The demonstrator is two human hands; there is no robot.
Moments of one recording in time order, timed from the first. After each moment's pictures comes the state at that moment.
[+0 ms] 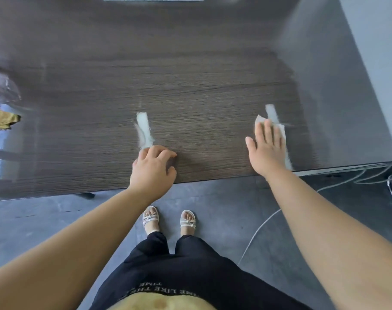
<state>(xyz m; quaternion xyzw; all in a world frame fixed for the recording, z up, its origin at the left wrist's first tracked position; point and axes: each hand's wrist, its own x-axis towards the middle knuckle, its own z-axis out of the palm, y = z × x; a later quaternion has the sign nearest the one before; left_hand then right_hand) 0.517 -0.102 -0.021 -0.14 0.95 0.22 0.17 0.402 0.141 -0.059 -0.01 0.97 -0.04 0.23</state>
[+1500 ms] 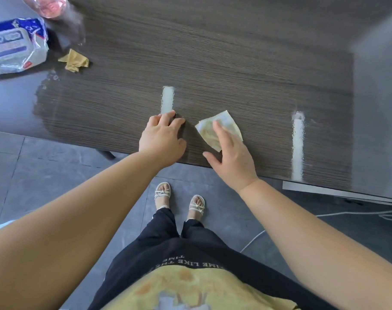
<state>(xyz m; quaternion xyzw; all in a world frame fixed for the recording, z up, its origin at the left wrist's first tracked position) 0.543 -0.202 -0.035 -0.21 0.94 0.20 0.17 0.487 -0.024 -0.068 -0.37 0.88 -0.28 0.06</state>
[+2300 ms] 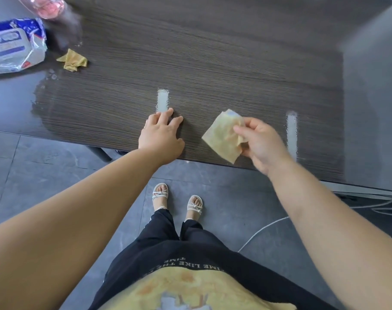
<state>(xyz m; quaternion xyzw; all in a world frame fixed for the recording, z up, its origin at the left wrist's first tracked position) 0.548 -0.200 -0.033 -0.20 0.94 0.20 0.18 0.459 -0.012 -0.006 0.06 0.73 -0.58 0.35</state>
